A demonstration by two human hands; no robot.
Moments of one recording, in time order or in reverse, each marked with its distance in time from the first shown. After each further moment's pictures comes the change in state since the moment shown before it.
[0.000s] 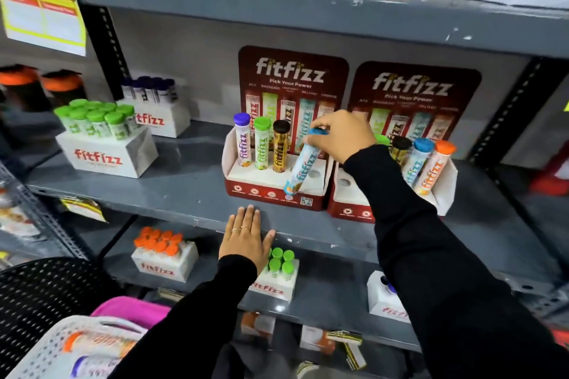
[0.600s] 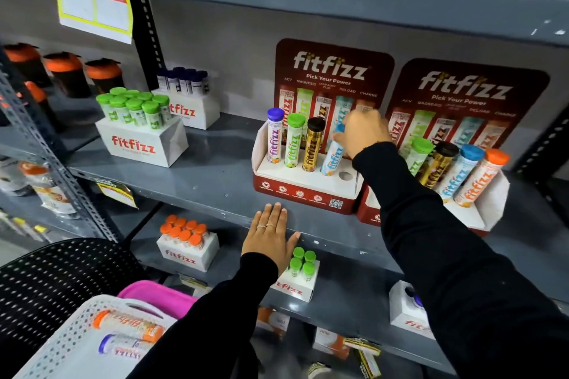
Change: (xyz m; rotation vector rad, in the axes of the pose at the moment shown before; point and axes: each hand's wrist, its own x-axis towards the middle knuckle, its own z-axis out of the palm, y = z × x) left_hand 0.000 -0.009 0.004 0.003 0.028 0.048; right_hand 0.036 -0.008 0.042 -0.278 0.078 0.024
